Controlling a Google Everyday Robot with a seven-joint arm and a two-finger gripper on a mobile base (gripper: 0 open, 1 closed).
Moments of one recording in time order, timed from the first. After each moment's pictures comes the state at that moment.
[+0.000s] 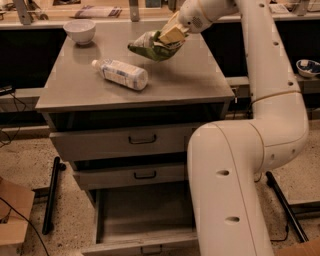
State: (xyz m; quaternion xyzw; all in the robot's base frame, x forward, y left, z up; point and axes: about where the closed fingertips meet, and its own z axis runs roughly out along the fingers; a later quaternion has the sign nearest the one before) arm 0.782 -0.033 0.943 -0.61 0.66 0.18 0.40
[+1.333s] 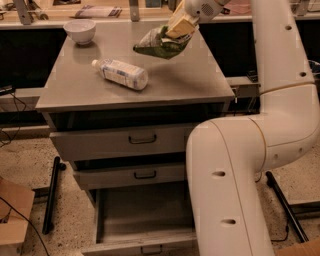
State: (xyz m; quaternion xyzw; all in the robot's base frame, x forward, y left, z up) arm 0.743 -0.053 0.976 -0.66 0.64 0.12 0.36
